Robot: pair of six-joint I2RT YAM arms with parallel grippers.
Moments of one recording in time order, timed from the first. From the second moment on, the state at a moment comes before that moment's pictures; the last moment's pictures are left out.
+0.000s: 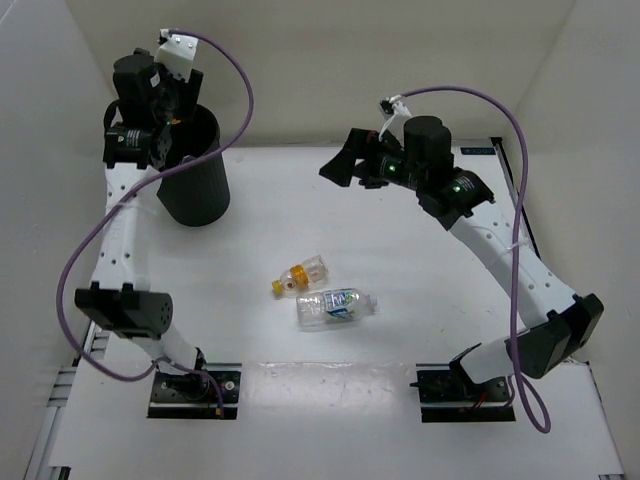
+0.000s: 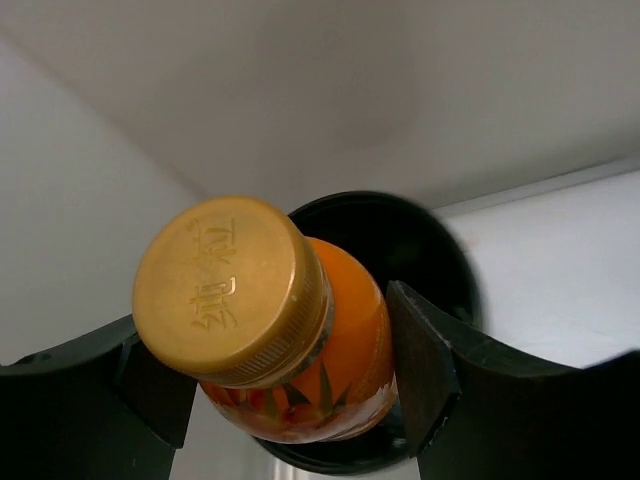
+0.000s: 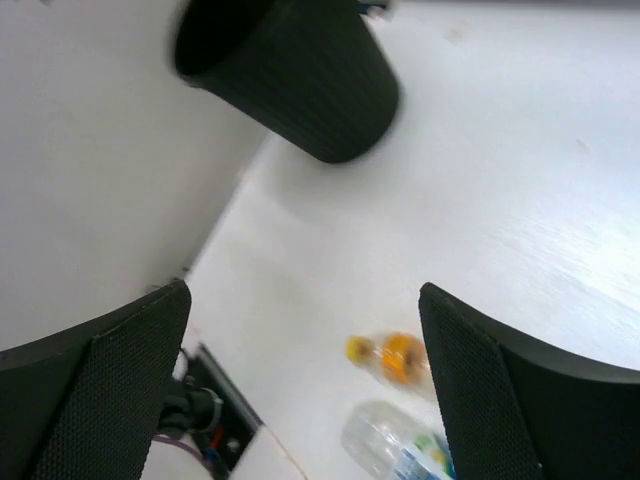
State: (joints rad) left arm -0.07 1.61 2.02 -0.56 -0.08 0.45; right arm 0.60 1.43 1.58 -0.41 -0.31 0.54
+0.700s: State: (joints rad) left arm 0.01 1.81 1.96 -0.55 -0.42 0.52; right arm 1.01 1.73 1.54 -0.96 -0.11 -0.01
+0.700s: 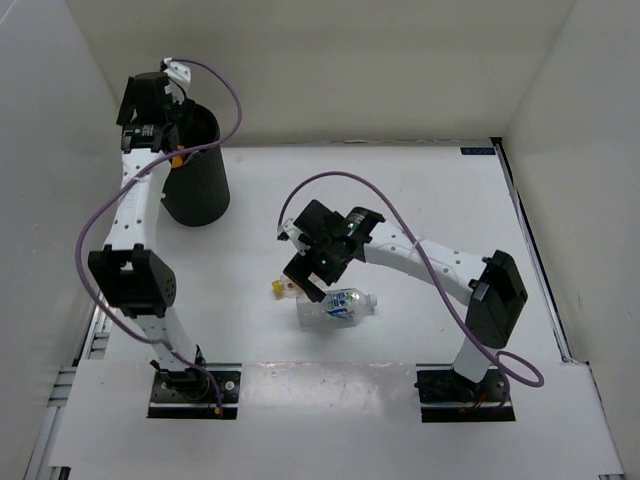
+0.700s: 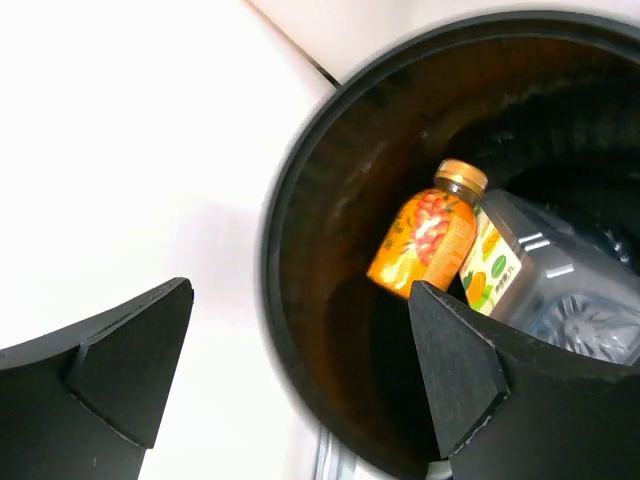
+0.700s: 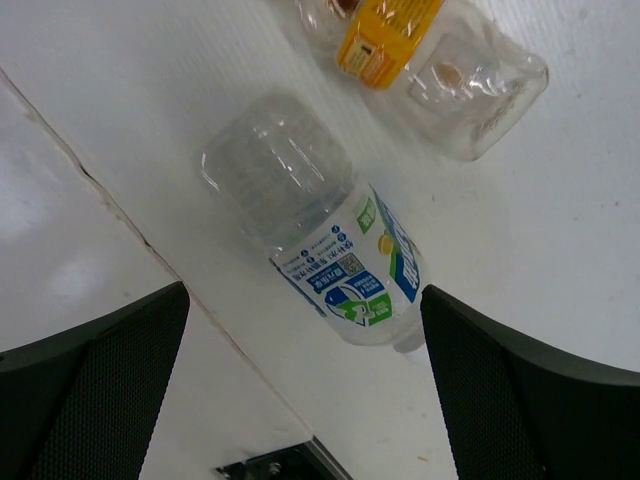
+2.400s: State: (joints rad) left arm -0.04 1.33 1.64 -0.83 0.36 0.44; right arm 0.52 1.47 1.67 -0.60 -0.36 0.31
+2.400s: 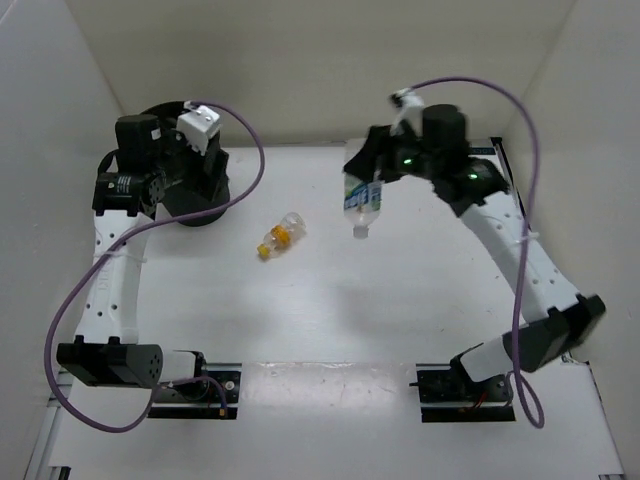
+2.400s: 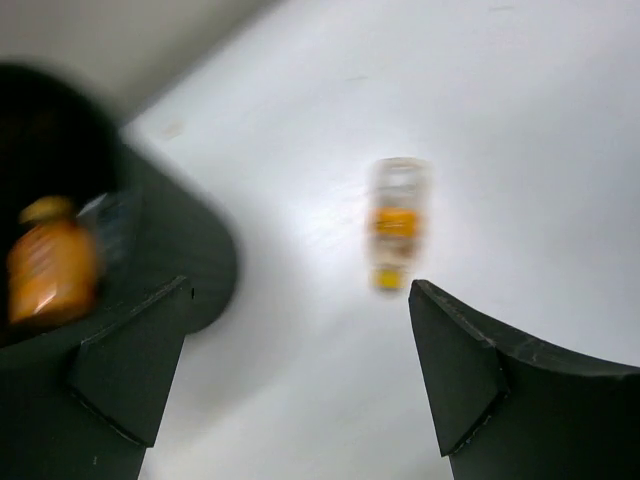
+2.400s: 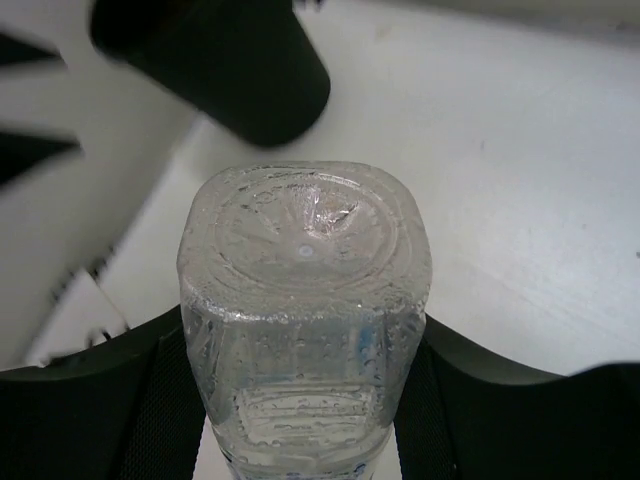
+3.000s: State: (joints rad) left arm -0.20 1.56 1.83 -0.99 1.14 0.34; right arm 0.51 1.55 1.47 0.24 -0.70 0.87
